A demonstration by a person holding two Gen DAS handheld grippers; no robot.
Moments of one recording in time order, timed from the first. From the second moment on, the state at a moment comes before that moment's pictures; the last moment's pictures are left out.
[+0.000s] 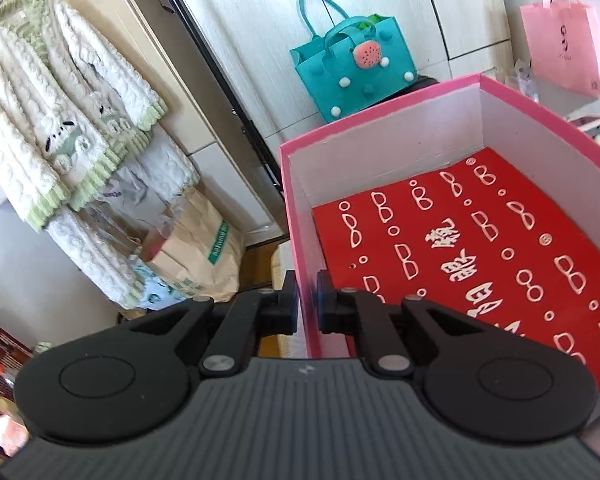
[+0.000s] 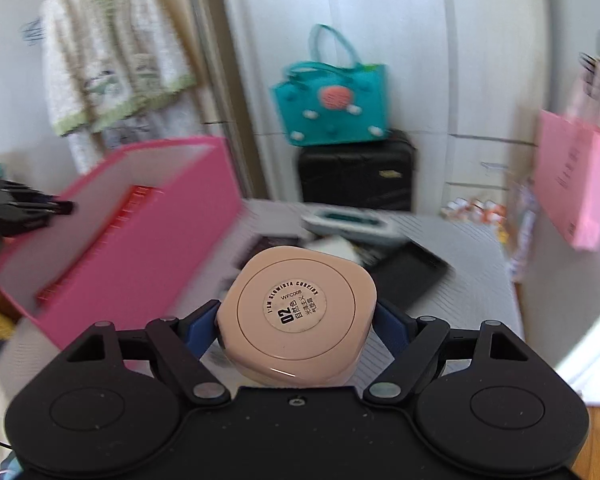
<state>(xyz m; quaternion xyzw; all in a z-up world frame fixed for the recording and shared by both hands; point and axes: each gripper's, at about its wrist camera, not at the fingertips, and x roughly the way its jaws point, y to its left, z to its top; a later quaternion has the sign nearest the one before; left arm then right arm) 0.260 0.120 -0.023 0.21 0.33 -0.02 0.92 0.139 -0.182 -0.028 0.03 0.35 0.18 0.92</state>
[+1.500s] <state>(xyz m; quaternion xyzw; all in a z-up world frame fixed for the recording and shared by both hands) 0.262 0.161 -0.024 0.03 0.34 -0.07 0.94 0.329 0.023 0.007 0.02 0.46 0.32 0.83</state>
